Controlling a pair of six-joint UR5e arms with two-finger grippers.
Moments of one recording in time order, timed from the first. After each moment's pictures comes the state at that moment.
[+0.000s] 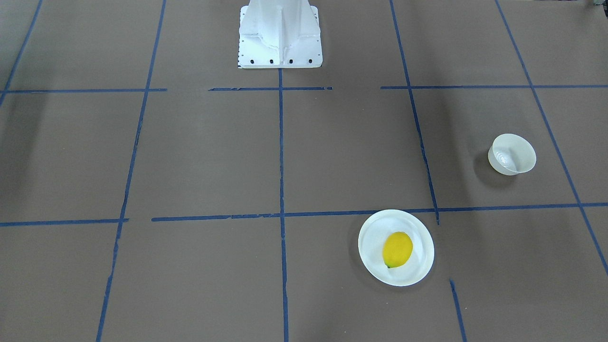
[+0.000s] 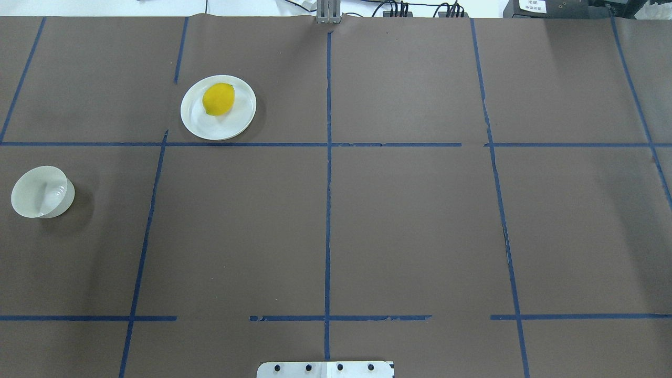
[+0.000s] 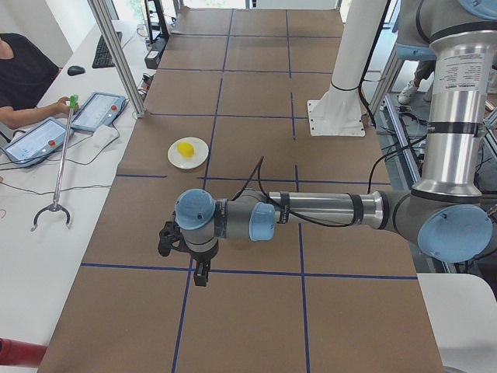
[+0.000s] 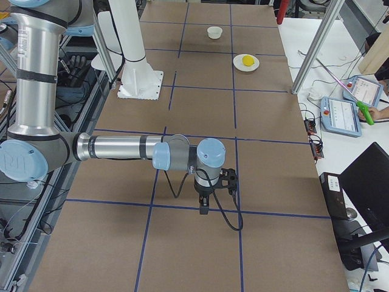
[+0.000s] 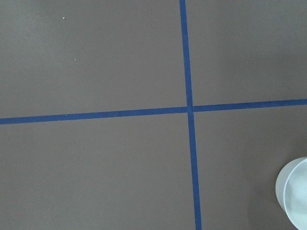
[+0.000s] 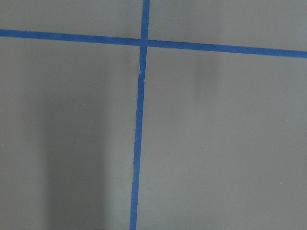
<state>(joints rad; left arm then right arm) -1.61 -1.59 -1.55 -1.61 -2.36 0.06 1.54 -1.71 1.75 -1.64 2.28 -0.05</state>
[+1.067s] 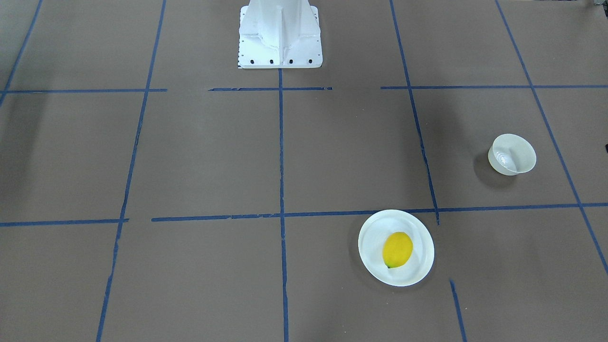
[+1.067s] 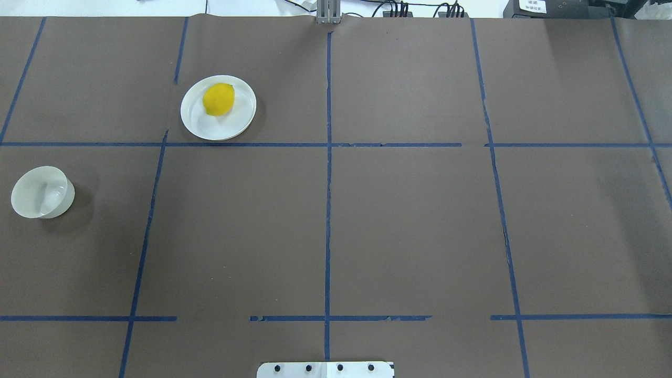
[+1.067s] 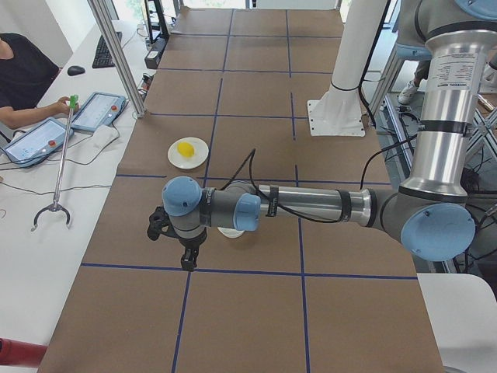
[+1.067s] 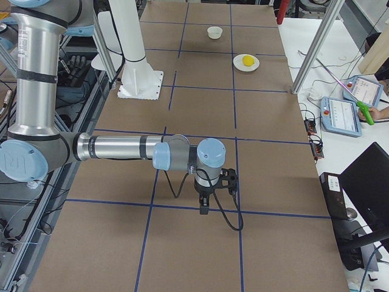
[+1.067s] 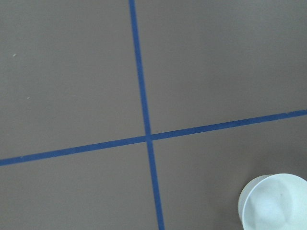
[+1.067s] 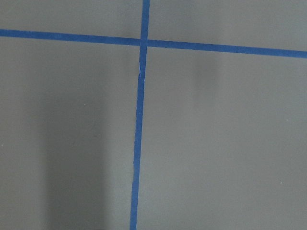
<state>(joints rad) -1.41 -1.73 -1.56 -1.69 -2.41 -0.01 1.54 -1.71 1.75 -1.64 2.28 -0.05</state>
